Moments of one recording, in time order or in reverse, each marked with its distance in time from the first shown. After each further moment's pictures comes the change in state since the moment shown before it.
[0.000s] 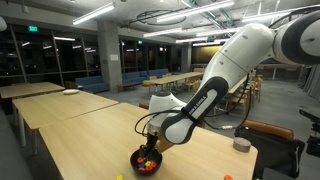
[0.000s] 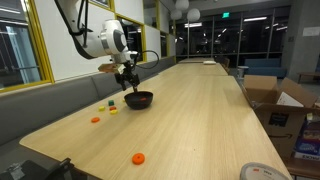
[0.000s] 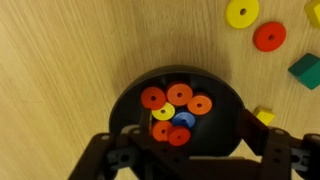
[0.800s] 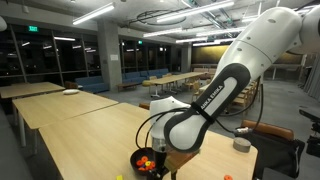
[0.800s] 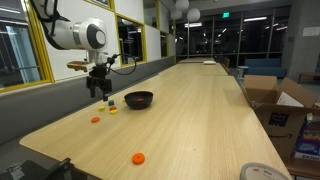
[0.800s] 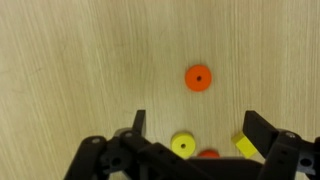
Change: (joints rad) arm -0.030 -0.128 0.199 -0.148 0.233 -0.250 -0.055
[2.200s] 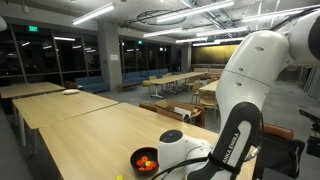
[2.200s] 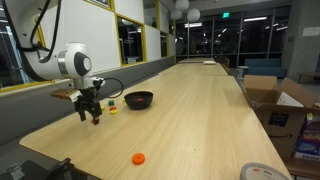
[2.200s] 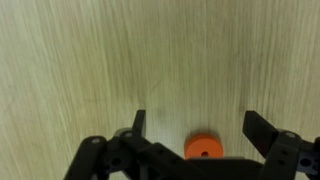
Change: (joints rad) arm 0.198 0.133 -0.097 -0.134 -0.142 0.301 0.169
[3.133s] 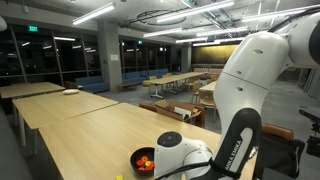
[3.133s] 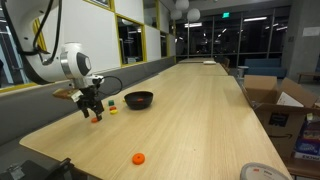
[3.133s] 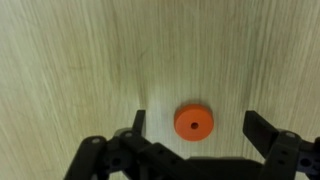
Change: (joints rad) arm 0.085 0.026 -0.084 0.036 -0.120 0.065 0.115
